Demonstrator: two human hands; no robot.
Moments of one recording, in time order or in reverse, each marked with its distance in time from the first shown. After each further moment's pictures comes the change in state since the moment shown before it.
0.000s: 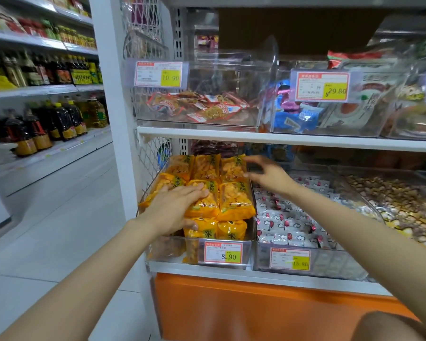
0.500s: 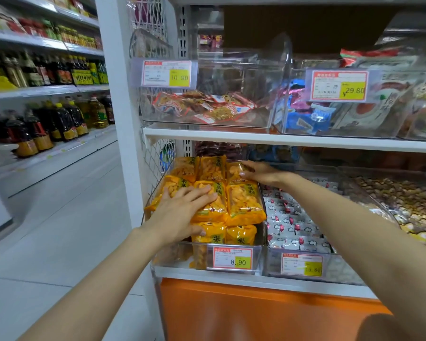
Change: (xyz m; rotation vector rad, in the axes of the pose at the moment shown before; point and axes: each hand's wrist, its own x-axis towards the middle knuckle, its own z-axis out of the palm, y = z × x) left_hand -0.005 -0.003 0.004 -0.019 -0.016 -0.005; right_hand 0.055 0.012 0.019 -0.052 -0.301 0.175
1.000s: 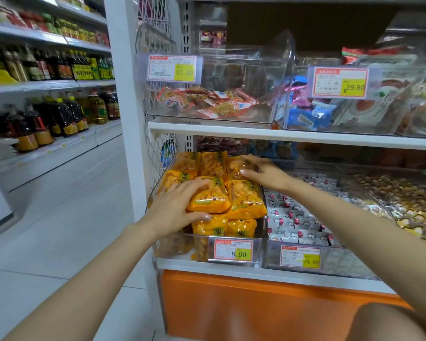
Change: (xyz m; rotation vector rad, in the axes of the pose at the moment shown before) left_hand -0.009 -0.013 0.008 -0.312 0.143 -0.039; right_hand -0.041 -0.011 0.009 0.063 0.144 -0.199
